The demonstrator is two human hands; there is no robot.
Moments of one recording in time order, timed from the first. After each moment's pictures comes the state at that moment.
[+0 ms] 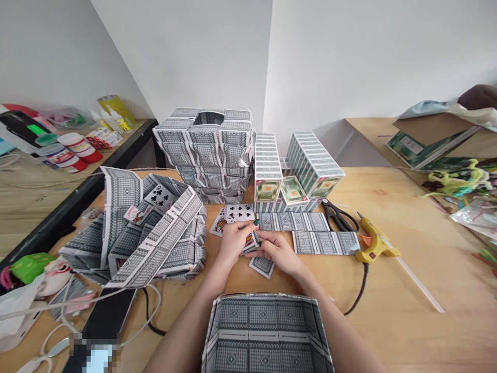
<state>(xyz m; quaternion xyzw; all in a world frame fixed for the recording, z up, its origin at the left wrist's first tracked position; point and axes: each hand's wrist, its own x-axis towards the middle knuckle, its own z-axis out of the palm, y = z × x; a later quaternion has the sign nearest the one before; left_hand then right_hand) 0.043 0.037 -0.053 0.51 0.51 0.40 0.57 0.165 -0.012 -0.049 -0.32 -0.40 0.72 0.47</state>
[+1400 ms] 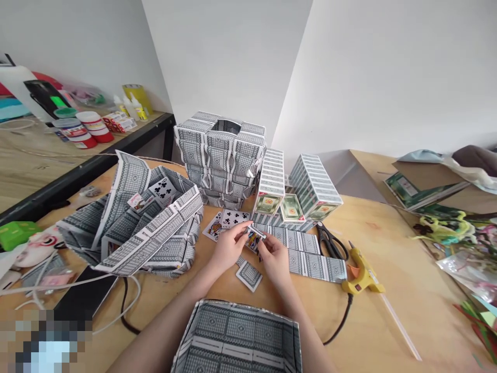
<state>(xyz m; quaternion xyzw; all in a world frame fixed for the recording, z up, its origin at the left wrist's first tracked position) 0.041 0.035 -0.057 0.67 0.45 0.40 0.44 0.177 -0.003 -0.065 -0.57 -0.43 0.46 0.53</state>
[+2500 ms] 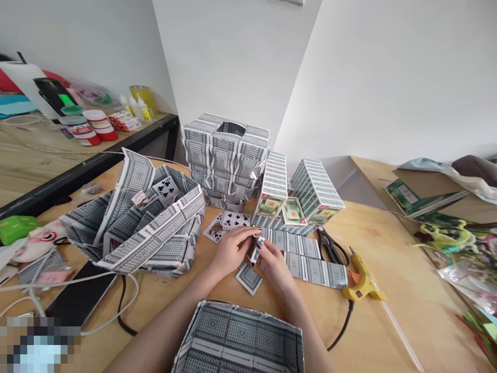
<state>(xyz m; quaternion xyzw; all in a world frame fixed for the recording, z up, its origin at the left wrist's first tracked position) 0.043 0.030 -0.045 0.75 0.39 0.43 0.31 0.174 -0.006 -0.054 -0.38 -0.32 0.68 0.54</state>
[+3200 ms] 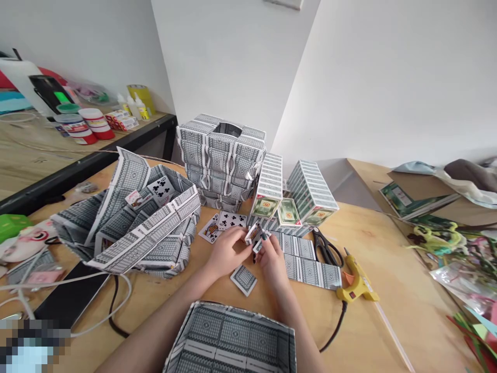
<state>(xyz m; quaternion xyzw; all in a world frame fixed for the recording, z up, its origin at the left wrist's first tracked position) 0.044 0.027 -0.041 0.76 0.42 0.41 0.27 0.178 0.000 -0.059 -0.44 -0.29 0.59 0.61</state>
